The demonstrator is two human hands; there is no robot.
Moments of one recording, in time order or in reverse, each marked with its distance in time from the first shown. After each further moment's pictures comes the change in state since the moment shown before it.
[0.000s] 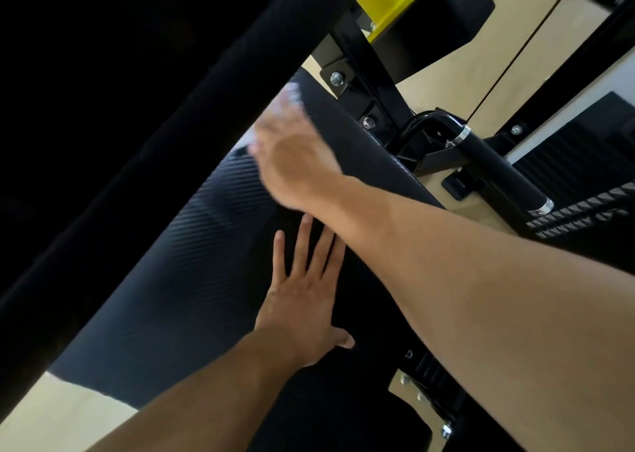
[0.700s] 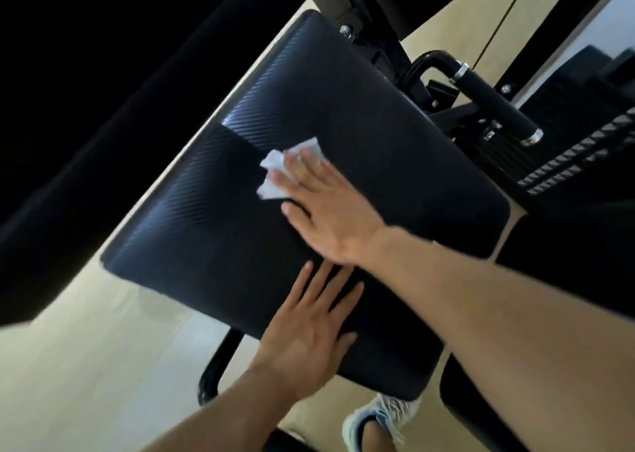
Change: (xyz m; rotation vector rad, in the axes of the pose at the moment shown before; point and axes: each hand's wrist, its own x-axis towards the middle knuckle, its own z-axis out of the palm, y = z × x) left_hand -0.130 -0.005 0.098 -0.043 0.196 0.299; right_hand -0.145 -0.053 0.066 0.077 -0.140 0.021
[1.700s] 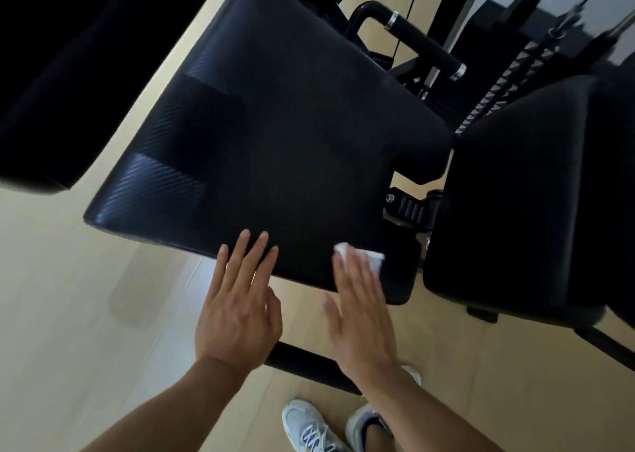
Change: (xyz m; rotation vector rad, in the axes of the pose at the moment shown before) left_hand -0.102 -0.035 0.026 0.003 0.328 -0.131; right_hand -0.204 -0.128 0.145 0.099 0.154 0.681
